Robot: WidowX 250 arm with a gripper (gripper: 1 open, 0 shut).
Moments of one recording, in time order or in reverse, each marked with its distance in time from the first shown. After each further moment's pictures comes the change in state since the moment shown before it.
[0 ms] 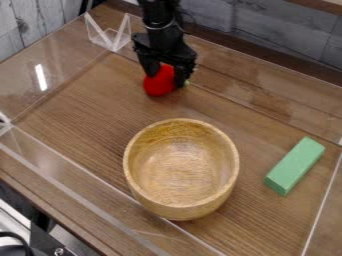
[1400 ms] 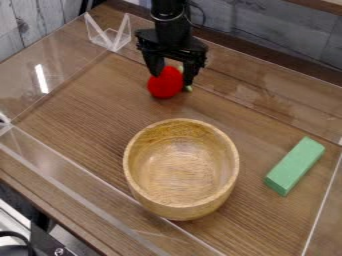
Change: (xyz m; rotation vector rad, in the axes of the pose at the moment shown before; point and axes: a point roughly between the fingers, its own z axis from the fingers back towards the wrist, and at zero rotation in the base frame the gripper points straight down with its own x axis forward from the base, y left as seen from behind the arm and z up) arm 0.000 -0.029 0.018 0.001 0.050 0.100
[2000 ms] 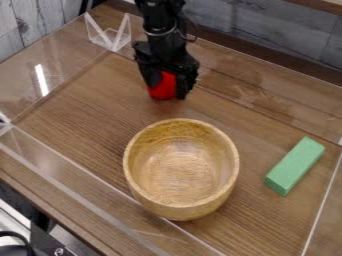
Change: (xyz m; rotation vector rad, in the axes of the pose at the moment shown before) arm -0.016 0.003 -0.008 -0.037 0.011 -0.128
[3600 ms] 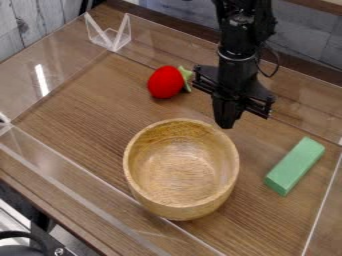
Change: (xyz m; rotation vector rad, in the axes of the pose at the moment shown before) arm -0.023 -0.103 0.009 -0.002 0.109 -0.083
